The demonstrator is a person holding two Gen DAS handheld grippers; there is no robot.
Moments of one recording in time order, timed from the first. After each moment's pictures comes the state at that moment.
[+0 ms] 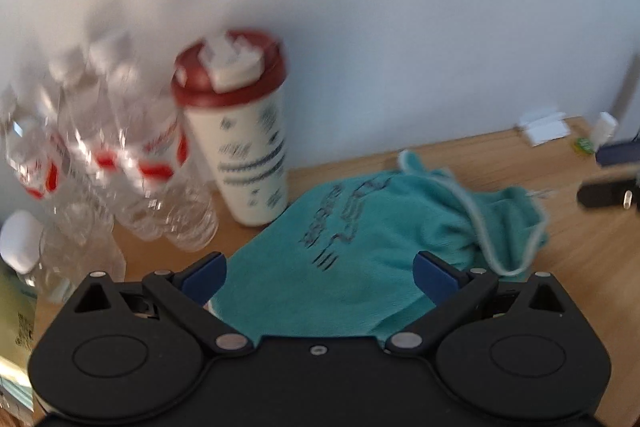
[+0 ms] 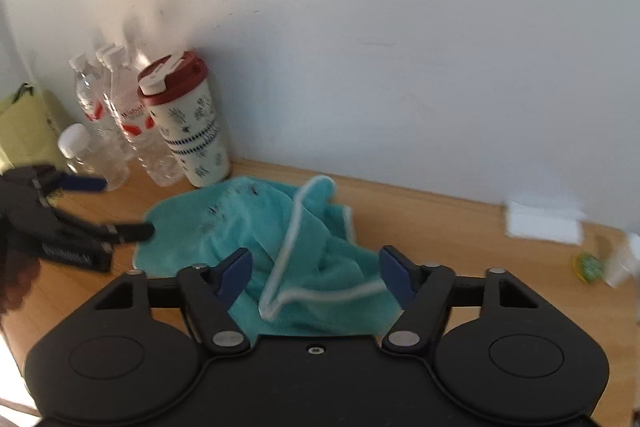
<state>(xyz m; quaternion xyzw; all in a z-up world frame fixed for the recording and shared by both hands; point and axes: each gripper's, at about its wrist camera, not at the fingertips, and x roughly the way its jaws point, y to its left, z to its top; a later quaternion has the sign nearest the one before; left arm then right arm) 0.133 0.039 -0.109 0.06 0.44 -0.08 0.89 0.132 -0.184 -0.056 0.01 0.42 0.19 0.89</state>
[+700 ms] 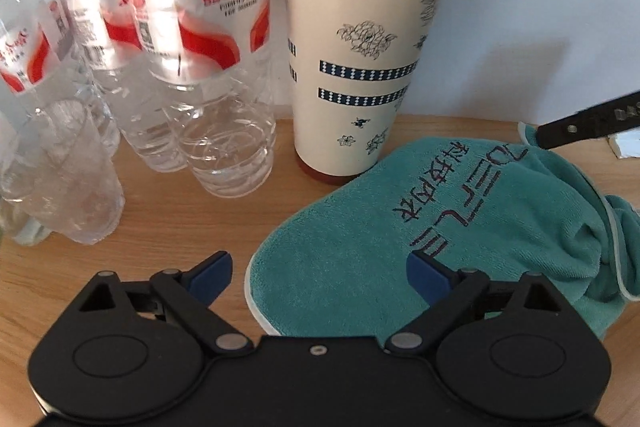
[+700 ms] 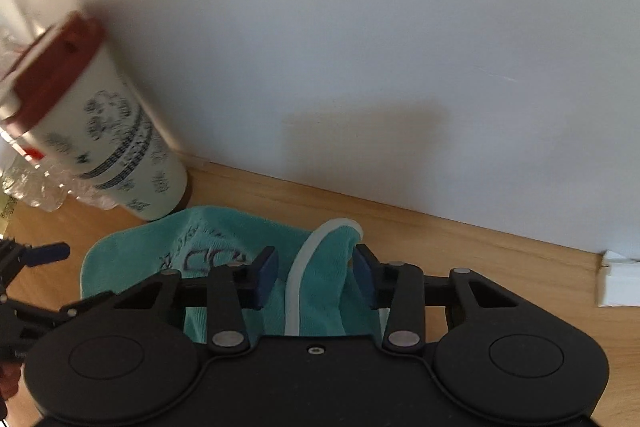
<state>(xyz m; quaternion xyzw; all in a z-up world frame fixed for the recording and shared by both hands) 0.178 0.099 -0.184 -0.01 0.48 -0.05 0.88 0.274 -0.119 -0.137 0.00 0.53 0.16 0.84</state>
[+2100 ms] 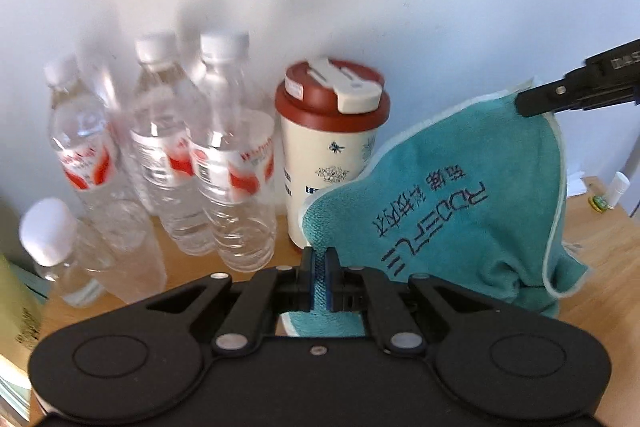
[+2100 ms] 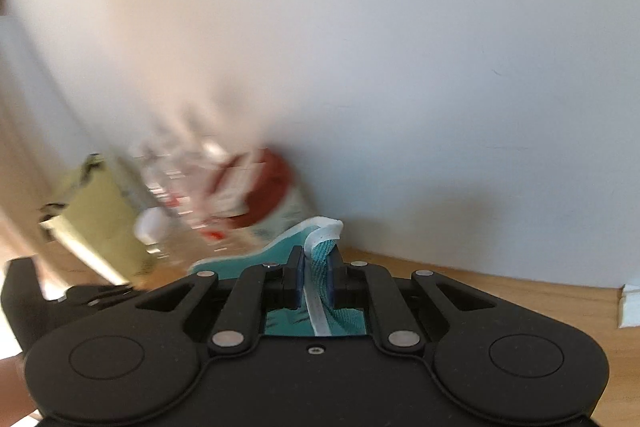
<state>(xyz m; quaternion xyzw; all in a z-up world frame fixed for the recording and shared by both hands) 0.092 0.148 -0.092 0.02 0.35 -0.08 0.93 0.164 -0.152 0.015 0.10 0.39 0.30 0.86</state>
